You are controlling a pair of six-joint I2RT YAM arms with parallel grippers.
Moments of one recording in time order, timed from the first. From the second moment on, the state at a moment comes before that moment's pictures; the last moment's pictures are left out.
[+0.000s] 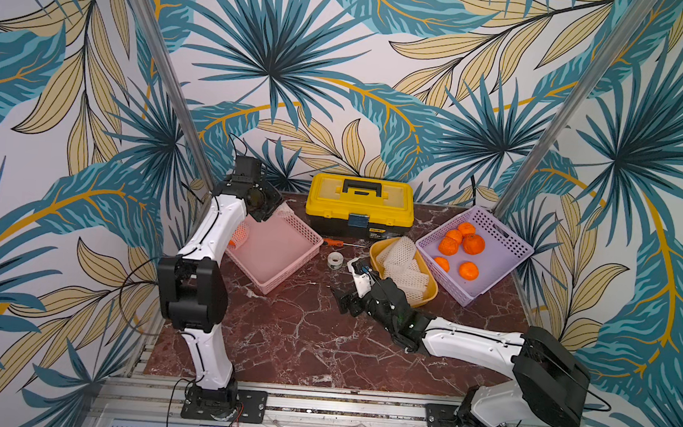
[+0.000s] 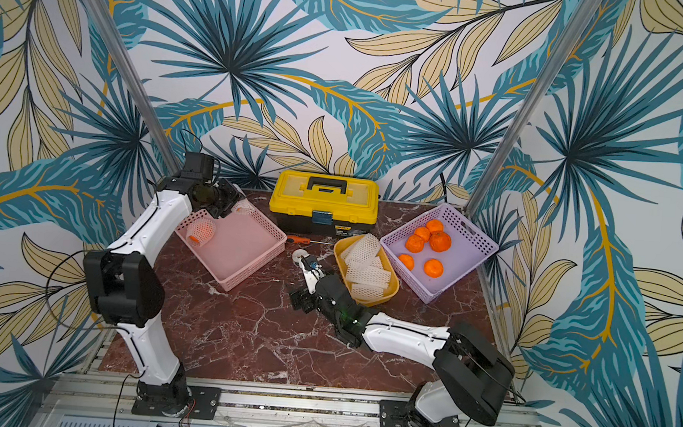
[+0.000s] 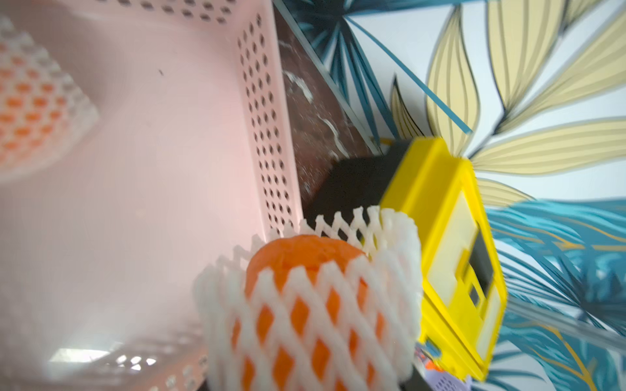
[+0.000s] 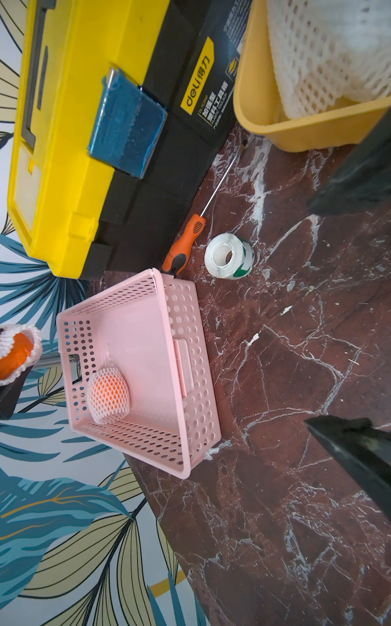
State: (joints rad) left arm -0.05 1.79 1.68 -0.72 0.27 -0.98; right arm 0.91 1.47 0.72 0.40 0.25 0.12
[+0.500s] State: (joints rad) left arm -0.46 1.51 1.02 -0.58 0.49 -1.30; right arm 0.87 1.36 0.64 0.45 0.28 0.16
